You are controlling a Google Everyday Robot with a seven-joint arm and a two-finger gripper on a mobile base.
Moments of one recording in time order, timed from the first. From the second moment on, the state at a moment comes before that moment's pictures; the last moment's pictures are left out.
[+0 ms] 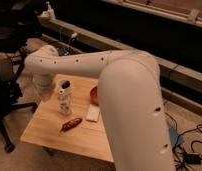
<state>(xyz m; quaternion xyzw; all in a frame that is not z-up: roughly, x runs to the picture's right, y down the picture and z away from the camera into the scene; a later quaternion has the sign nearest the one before) -0.269 0.045 0.748 -0.35 0.04 0.47 0.81</state>
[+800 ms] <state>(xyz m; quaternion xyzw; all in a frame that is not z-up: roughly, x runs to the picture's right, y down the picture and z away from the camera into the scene) -0.170 0.002 0.778 -0.24 0.13 0.54 0.80</state>
